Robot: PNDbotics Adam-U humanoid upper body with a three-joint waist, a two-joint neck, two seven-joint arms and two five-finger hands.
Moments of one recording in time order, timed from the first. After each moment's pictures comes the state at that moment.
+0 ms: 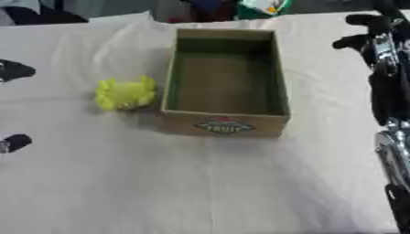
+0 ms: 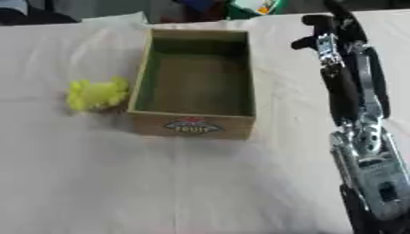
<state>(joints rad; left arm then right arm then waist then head) -0.47 0.90 -0.12 -1.60 -0.67 -0.56 -0.33 -0.28 -0.31 0.03 -1.98 0.01 -0.01 -0.18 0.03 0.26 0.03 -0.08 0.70</state>
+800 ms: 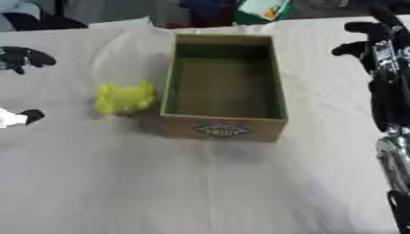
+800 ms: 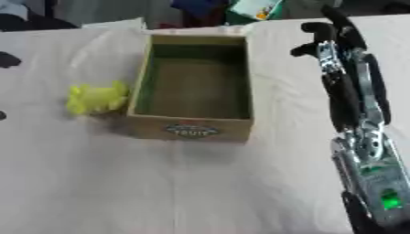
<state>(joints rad) -0.68 0.79 -0.14 -1.41 -0.57 -0.44 -0.67 -0.28 -0.31 0.03 -1.98 0.00 -0.01 -0.18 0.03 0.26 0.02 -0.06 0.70</state>
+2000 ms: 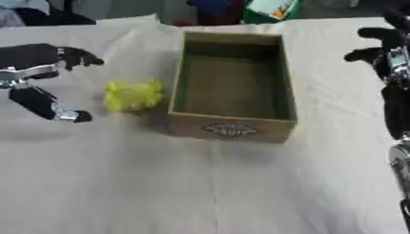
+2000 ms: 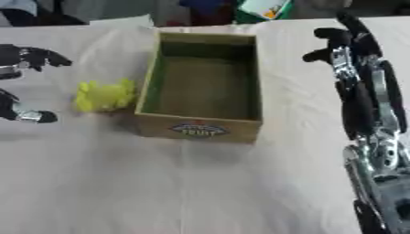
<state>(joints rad) -0.78 0.65 -0.18 -1.35 -0.69 -0.46 -0.65 -0.27 -0.30 0.04 -1.98 -0.01 -0.01 -0.17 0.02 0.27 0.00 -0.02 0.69</state>
